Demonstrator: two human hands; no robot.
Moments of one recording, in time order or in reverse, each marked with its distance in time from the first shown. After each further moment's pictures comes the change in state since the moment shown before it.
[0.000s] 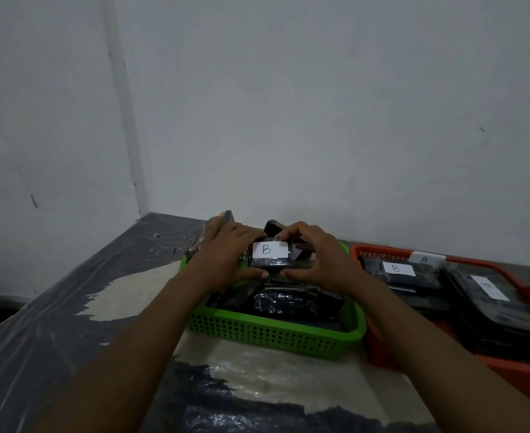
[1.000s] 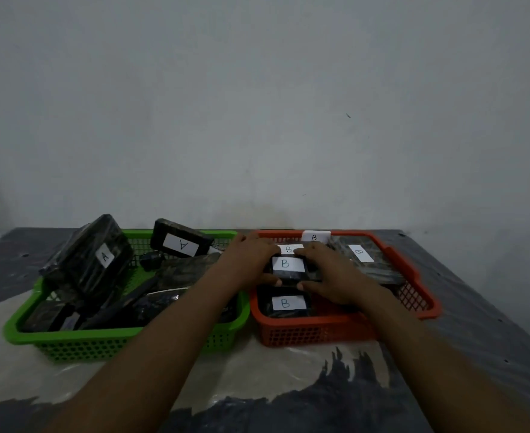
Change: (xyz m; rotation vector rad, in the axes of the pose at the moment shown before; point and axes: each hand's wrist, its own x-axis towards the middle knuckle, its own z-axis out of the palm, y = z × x) left_hand 0.118 0.190 0.082 0.101 -0.333 0.219; right_hand -0.154 0.082 -0.114 -0.369 -0.090 0.444
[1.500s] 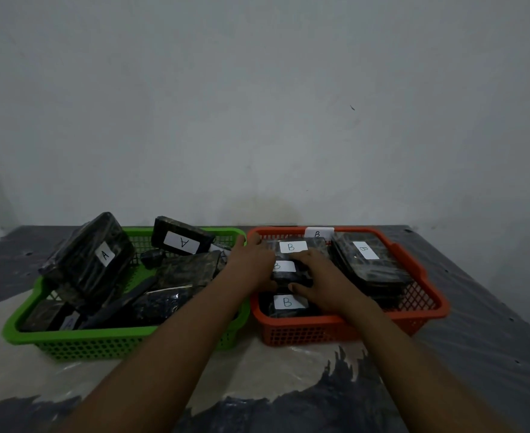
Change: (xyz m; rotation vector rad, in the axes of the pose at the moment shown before) left_hand 0.007 0.018 0.006 0.171 -0.206 -0.145; right_hand 0.002 -0.003 0.035 0.218 0.070 0.058
